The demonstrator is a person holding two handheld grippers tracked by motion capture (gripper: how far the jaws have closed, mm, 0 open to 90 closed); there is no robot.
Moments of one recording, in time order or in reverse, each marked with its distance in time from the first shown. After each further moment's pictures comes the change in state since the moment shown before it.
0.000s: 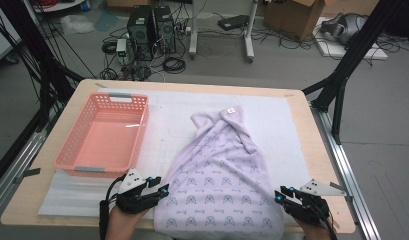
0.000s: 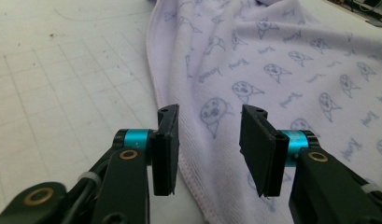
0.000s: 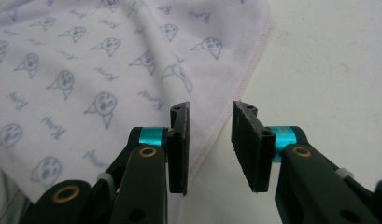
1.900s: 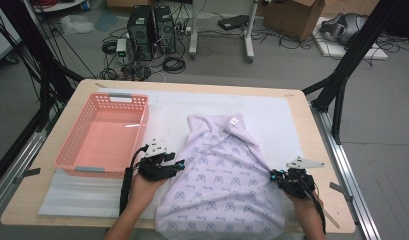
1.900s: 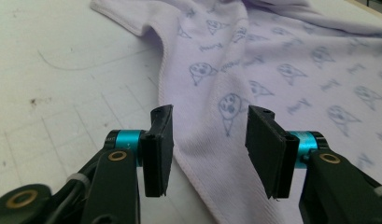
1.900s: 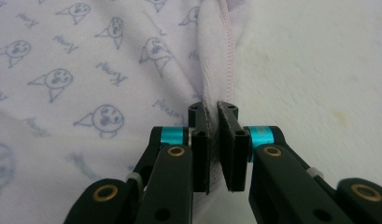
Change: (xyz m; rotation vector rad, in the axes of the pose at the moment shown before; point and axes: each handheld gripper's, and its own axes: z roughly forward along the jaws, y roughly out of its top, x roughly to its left) left arm 0.024 0.052 0.075 0.052 0.021 -0.008; right arm -0.031 0.030 0.052 0.083 -0.039 -0.025
